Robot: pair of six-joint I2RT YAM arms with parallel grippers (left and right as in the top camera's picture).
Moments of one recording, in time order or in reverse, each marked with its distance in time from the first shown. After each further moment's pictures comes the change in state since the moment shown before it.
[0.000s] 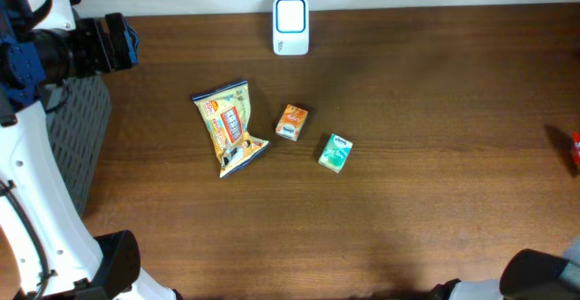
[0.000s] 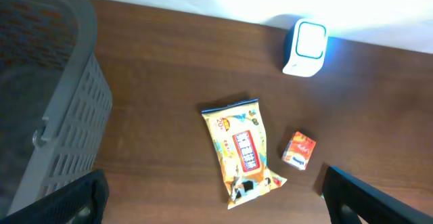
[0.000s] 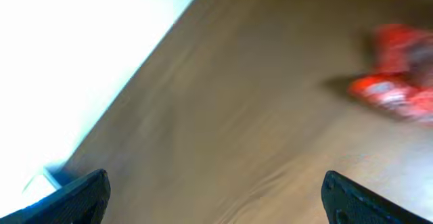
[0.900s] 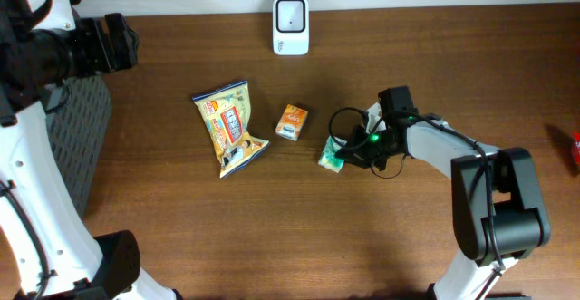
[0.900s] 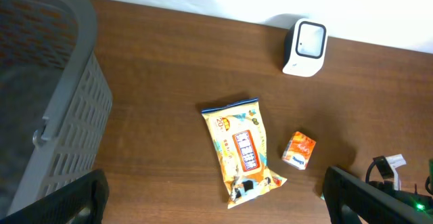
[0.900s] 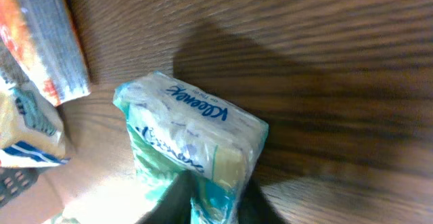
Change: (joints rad) left arm 0.001 0.000 0.000 0.000 0.000 0.000; right arm 0.723 0.285 -0.886 0.703 -0.420 0.152
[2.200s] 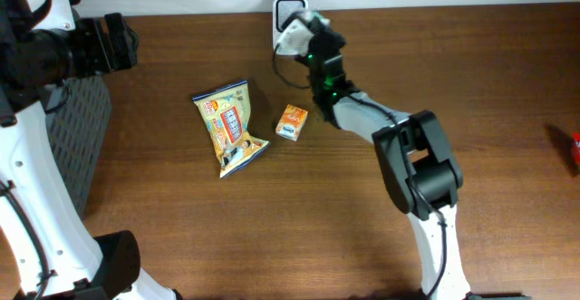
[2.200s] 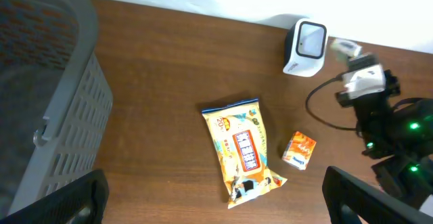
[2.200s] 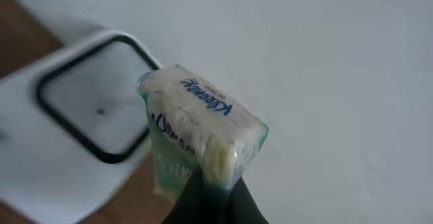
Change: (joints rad) left arm 0.001 0.000 0.000 0.000 0.000 0.000; right arm 0.245 0.425 0.533 1.039 0.974 -1.314
